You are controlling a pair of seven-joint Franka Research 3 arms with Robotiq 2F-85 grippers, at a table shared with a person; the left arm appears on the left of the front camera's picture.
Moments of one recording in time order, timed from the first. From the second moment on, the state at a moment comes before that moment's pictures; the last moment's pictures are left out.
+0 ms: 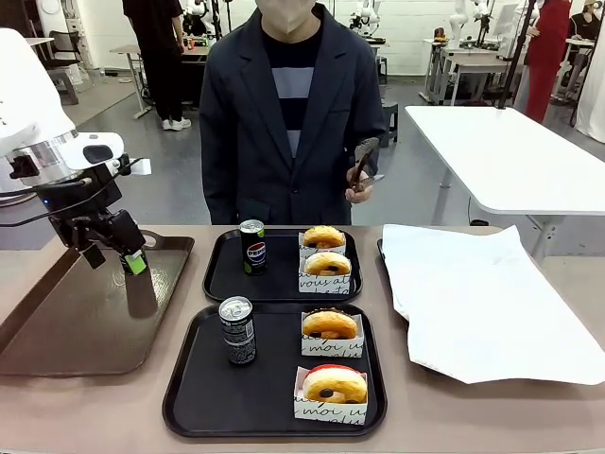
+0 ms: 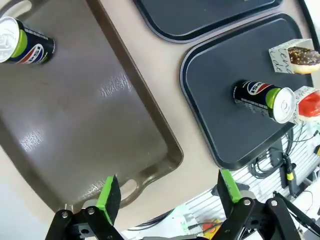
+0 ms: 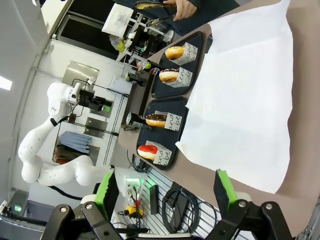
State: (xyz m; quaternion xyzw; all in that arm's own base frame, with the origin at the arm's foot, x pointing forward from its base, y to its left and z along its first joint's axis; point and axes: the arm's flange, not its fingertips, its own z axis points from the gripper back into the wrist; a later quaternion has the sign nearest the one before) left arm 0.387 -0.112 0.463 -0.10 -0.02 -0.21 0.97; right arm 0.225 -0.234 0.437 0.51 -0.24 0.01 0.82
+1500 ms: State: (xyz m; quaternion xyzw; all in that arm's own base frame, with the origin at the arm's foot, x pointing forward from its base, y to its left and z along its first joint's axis) left arm 0.330 0.130 0.426 -0.55 -0.16 0.01 0.82; right arm 0.224 -0.234 0.437 0.51 -0.24 0.01 0.82
